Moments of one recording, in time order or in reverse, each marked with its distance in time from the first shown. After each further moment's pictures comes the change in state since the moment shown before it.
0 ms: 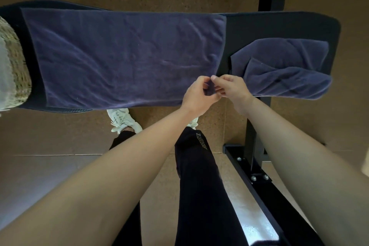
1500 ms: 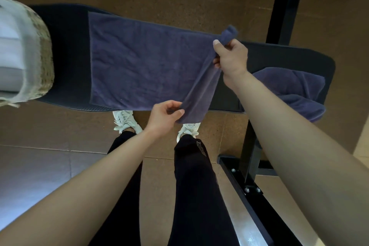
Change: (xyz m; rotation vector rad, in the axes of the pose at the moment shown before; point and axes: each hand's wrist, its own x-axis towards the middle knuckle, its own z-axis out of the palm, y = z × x) left_hand -0.070 -0.047 -0.123 -0.284 0.137 -0.115; right_hand 0.025 -0.143 0.075 0.078 0.252 -0.256
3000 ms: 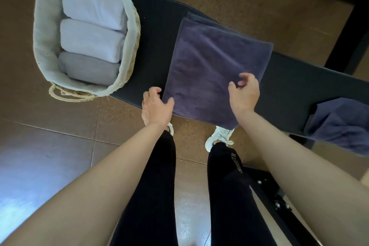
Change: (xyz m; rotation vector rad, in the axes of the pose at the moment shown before) left_hand 0.052 -0.097 -0.229 0.289 0.477 -0.195; right_hand -0.073 0.059 0.211 -0.560 0.191 -0.090
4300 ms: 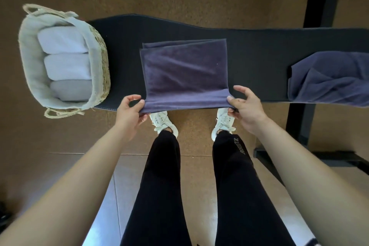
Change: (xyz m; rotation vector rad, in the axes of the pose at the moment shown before) left_hand -0.043 0.019 -0.038 -0.597 -0.232 -0.246; right_hand -0.045 0.097 -0.118 0.700 -0.396 0.441
